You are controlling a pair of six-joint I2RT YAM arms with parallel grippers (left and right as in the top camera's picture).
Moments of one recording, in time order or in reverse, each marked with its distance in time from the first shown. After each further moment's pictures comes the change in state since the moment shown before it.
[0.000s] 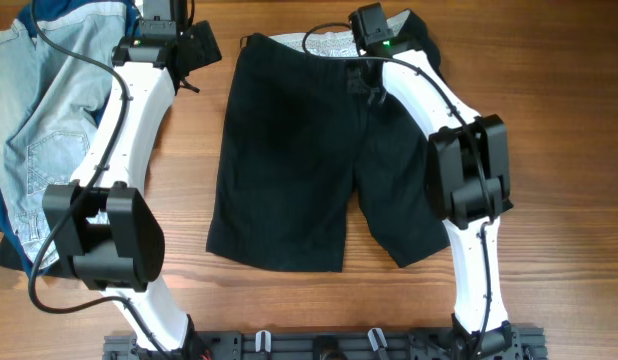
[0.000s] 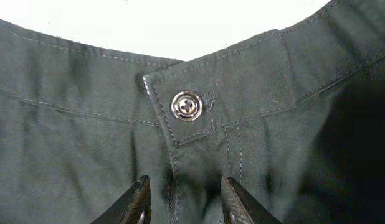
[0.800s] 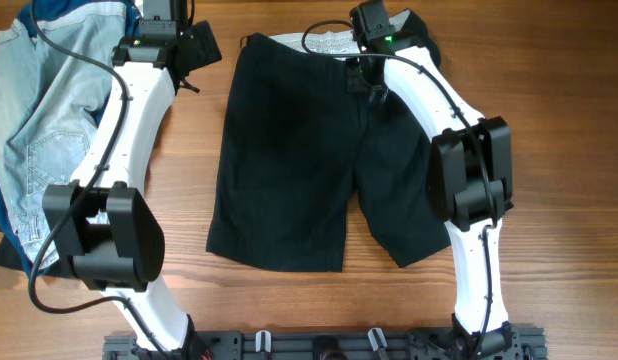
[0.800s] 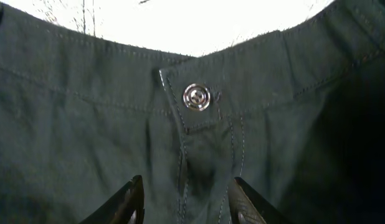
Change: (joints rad) left arm 0.000 0.000 0.000 0.000 0.000 0.000; right arm 0.000 -0.025 0.024 -0.046 -0.027 -0.015
